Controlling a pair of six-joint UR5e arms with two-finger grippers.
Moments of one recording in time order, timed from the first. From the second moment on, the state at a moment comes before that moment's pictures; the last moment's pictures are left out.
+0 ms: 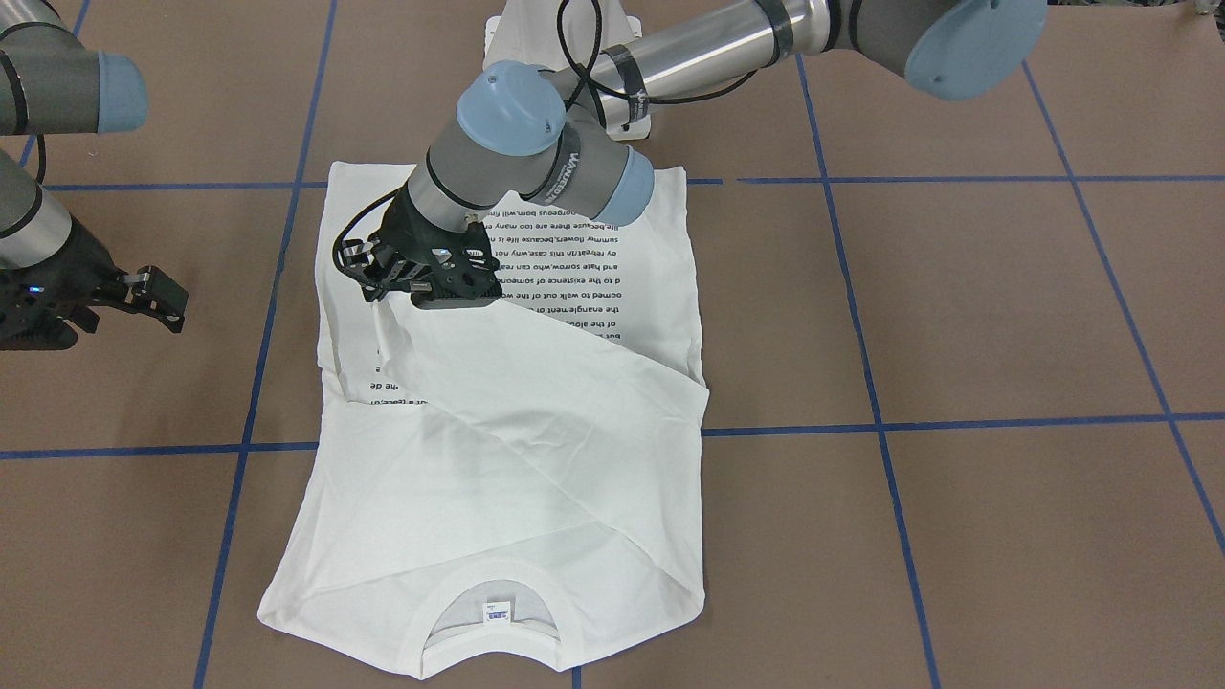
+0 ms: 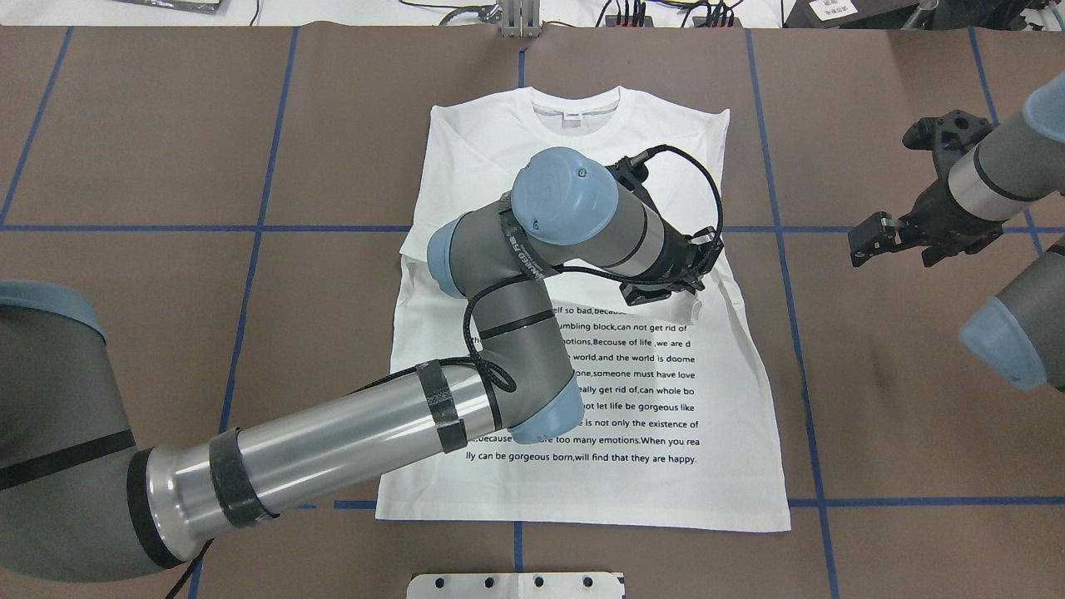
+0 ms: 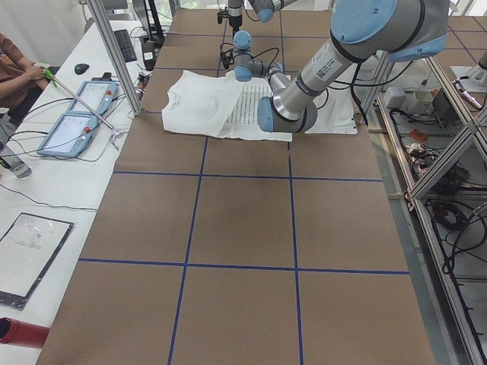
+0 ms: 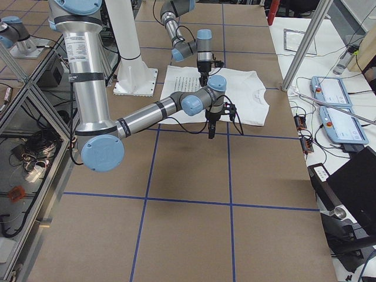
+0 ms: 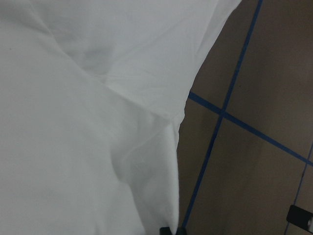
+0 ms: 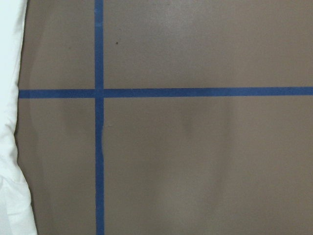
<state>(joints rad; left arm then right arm) -0.47 -2.69 -1.07 -2.37 -1.94 -1.84 0.98 -1.44 1.85 -1.49 2.17 0.77</state>
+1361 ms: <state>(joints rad) -0.46 -2.36 -1.58 -2.09 -1.94 -1.68 0.85 -1.47 1.94 -1.36 2.12 1.00</state>
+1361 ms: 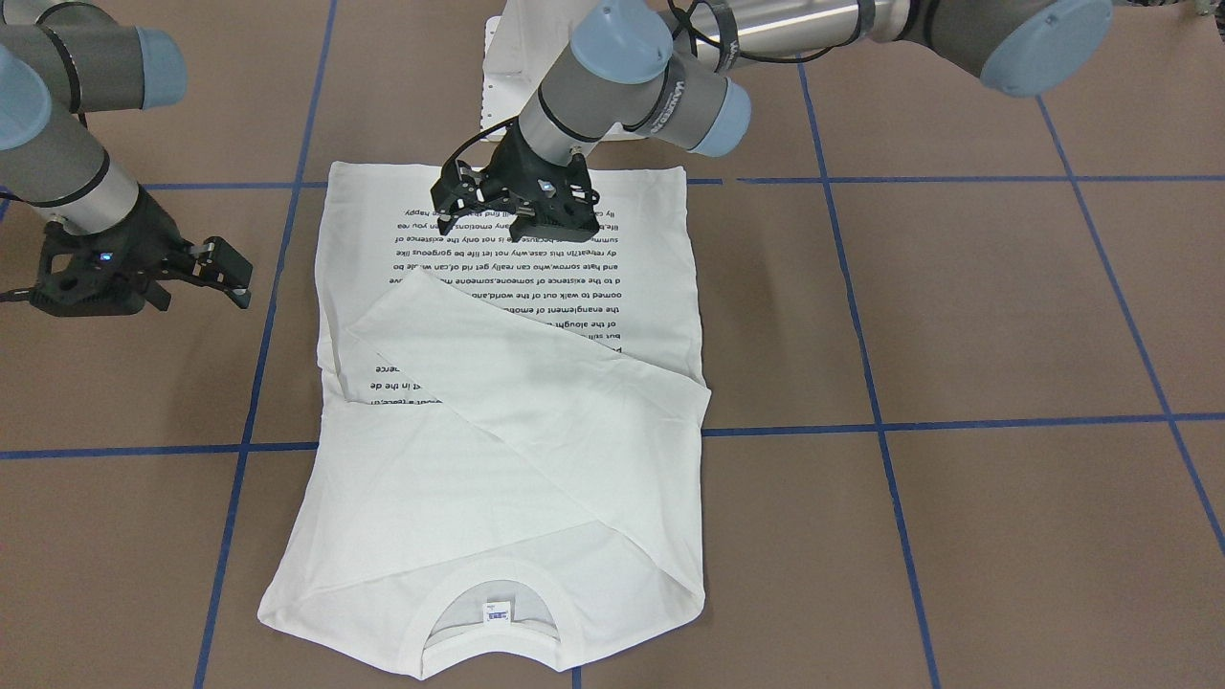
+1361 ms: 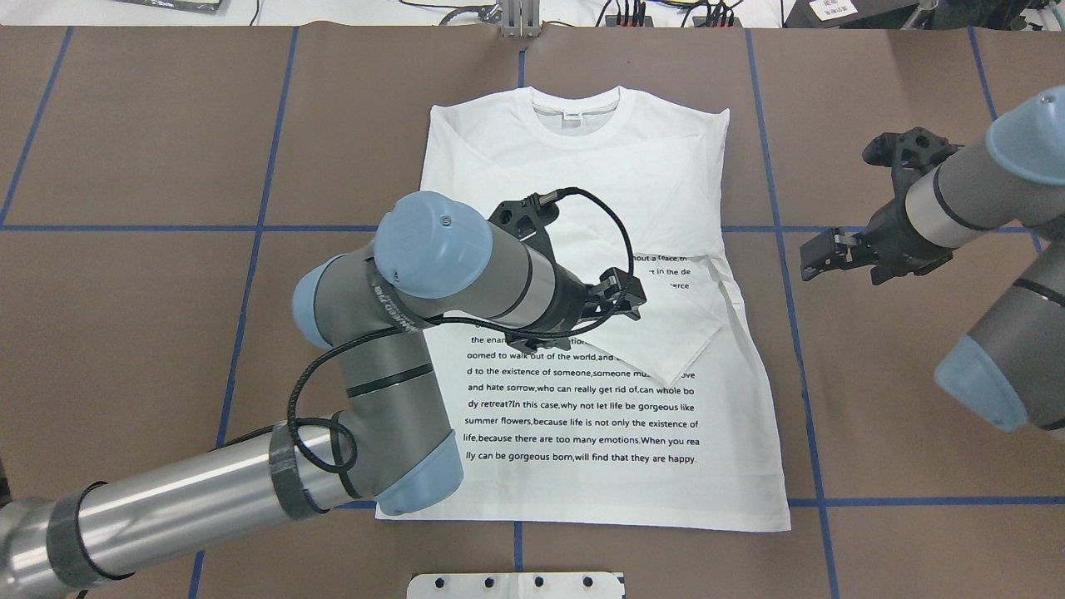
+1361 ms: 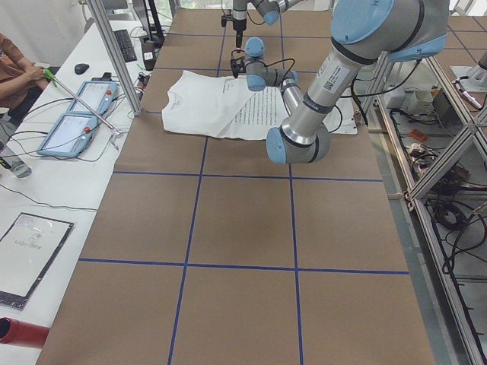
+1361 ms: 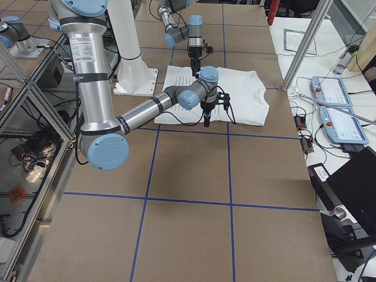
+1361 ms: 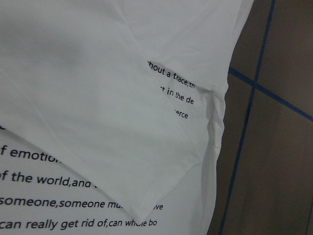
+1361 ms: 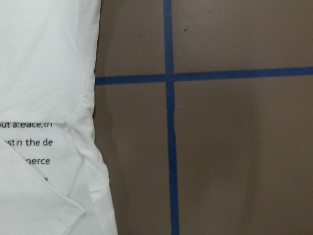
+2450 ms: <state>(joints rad) -0.45 -1.97 -2.08 -1.81 -1.89 -1.45 0.21 -1.74 2.08 -1.07 1.67 1.54</state>
